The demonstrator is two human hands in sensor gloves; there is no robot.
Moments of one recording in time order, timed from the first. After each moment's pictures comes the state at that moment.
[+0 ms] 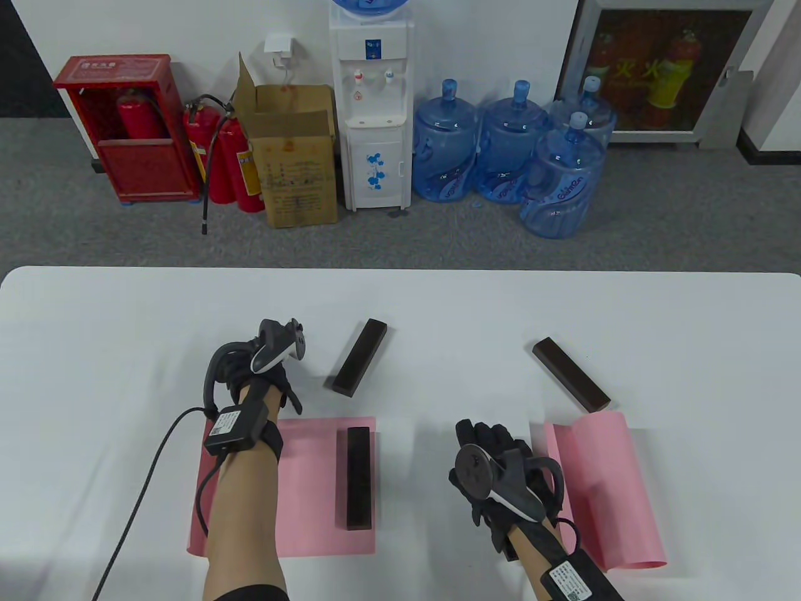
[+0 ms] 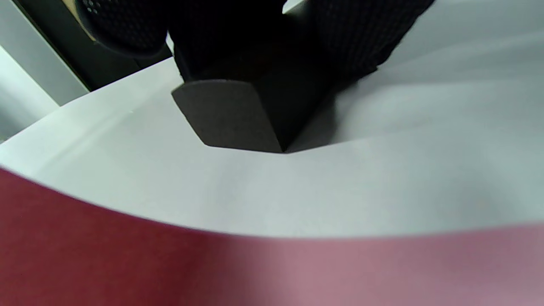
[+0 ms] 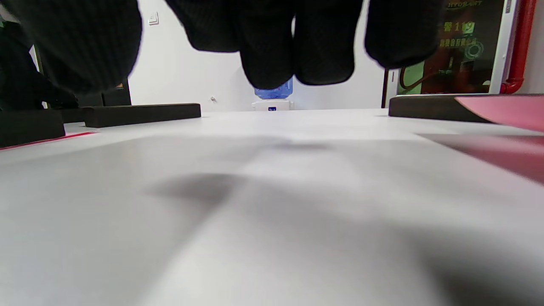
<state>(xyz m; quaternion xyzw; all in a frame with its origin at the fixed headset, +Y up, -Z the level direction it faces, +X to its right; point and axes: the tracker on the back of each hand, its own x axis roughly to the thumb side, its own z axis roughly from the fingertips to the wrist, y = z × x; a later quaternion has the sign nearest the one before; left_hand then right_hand) -0.240 -0.763 -0.502 -0.20 0.13 -0.17 0.96 0.112 -0.752 -0.311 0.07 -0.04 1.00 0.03</state>
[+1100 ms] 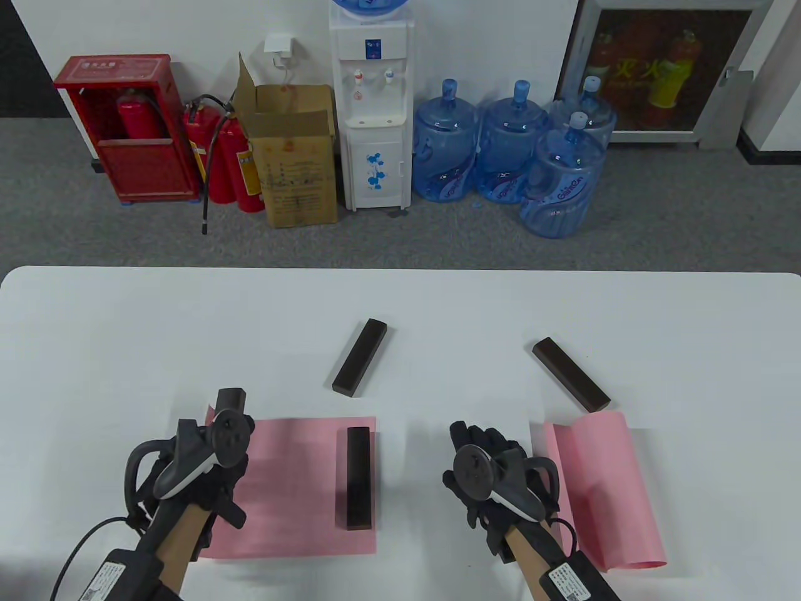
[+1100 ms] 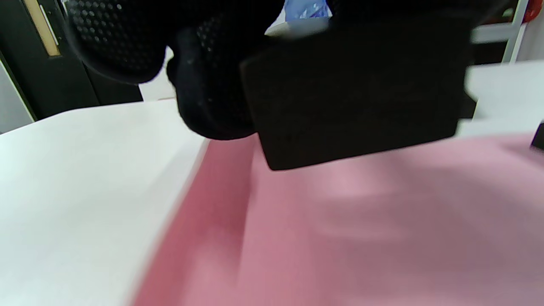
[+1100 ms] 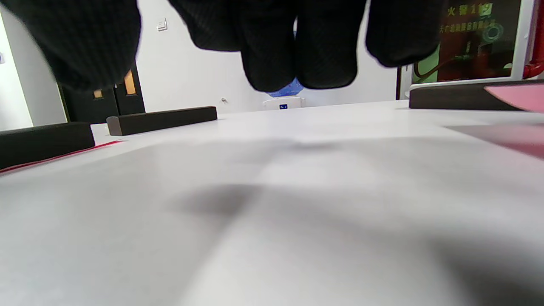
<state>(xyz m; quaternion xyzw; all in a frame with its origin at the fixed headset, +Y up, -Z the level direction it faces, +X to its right) -0.287 -0.699 -0.313 -0.11 0.04 -0.06 0.99 0.110 -0.756 -0.311 0.09 -0.03 0.99 0.06</state>
